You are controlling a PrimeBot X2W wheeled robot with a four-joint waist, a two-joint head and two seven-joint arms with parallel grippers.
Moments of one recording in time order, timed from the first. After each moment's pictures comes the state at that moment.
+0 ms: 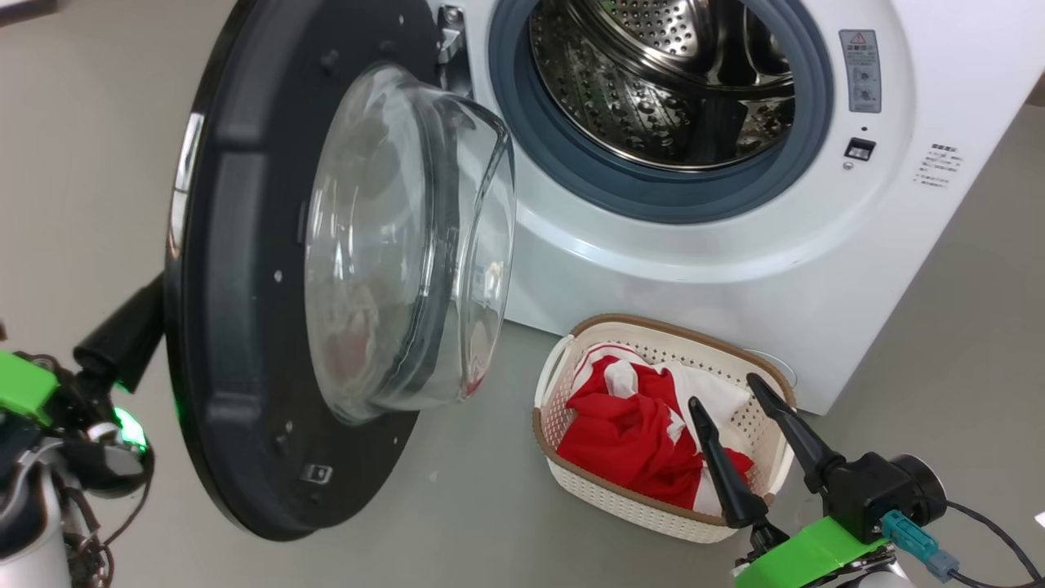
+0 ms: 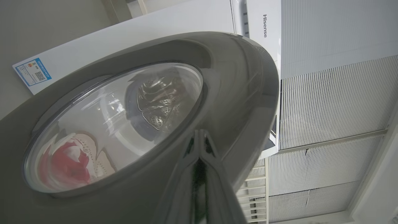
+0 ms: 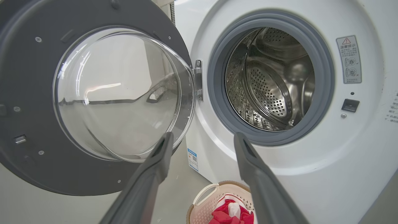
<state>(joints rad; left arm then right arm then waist) -0.49 0.05 0.43 0.21 -1.40 0.15 0.83 -0.04 -0.05 0.17 0.17 0.19 0.13 -0.26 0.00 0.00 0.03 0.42</state>
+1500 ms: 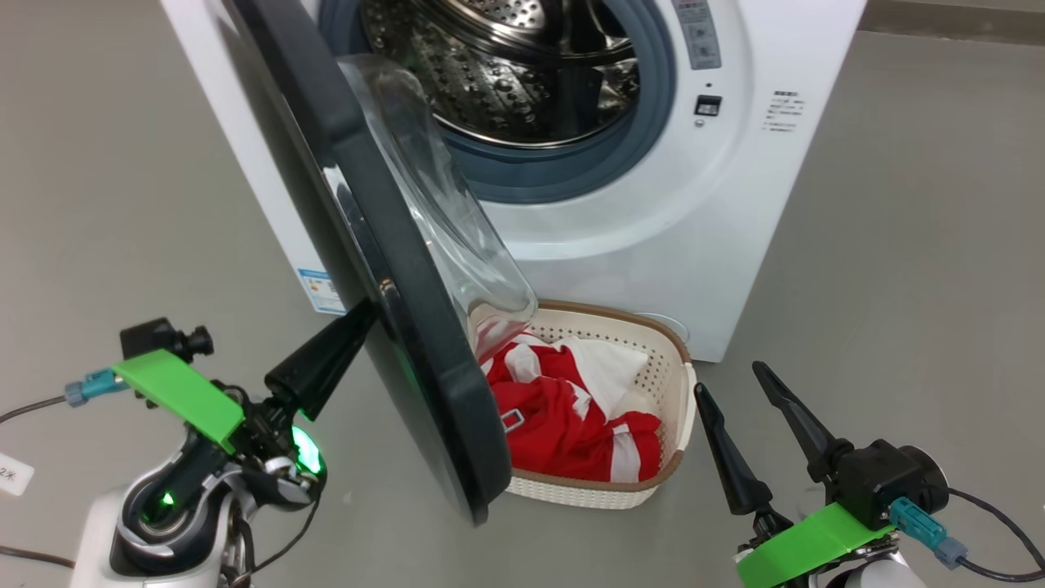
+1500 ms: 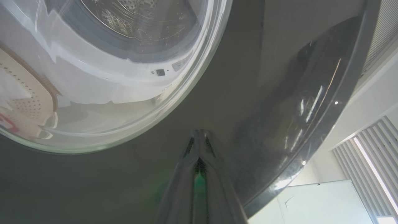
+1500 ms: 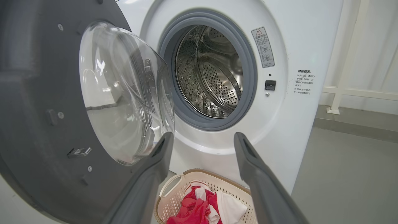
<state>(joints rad) -0.39 0.04 0.06 0.17 -1.64 0.09 0.67 -0.07 -0.05 0.16 0.18 0.23 0.13 -0.26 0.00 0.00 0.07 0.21</state>
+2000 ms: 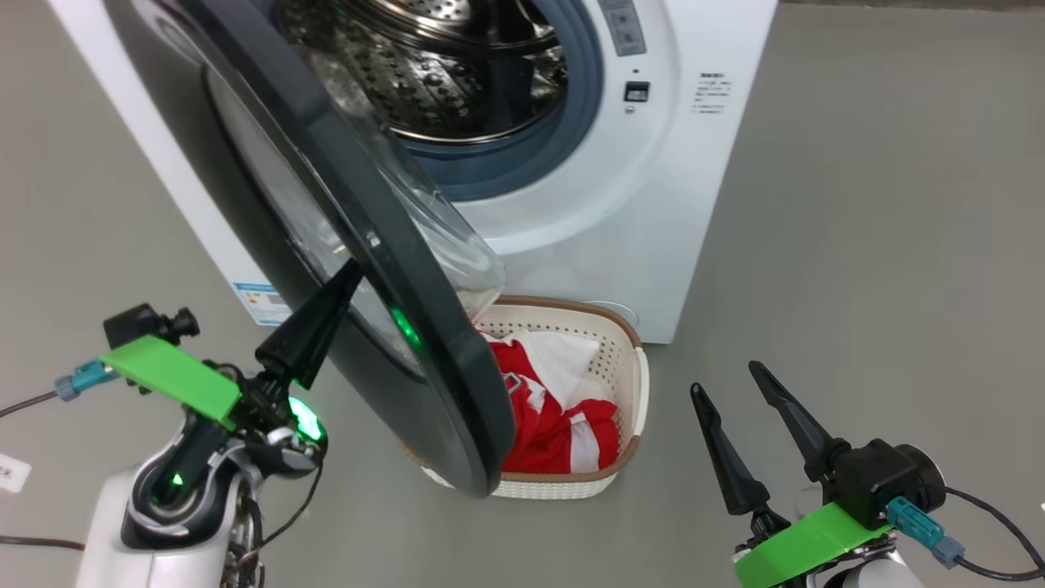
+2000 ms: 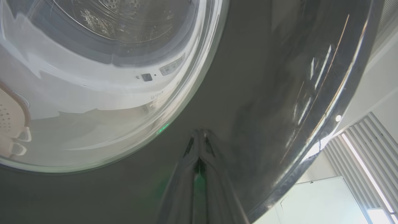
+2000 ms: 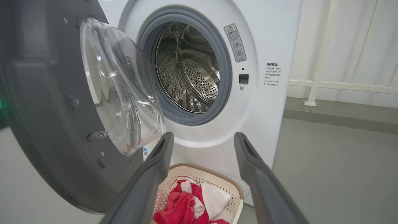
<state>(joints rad) -0.44 0.04 0.04 0.25 -1.67 0.00 0.56 -0.07 -0.05 0.17 0.18 0.23 0.13 -0.26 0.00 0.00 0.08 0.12</state>
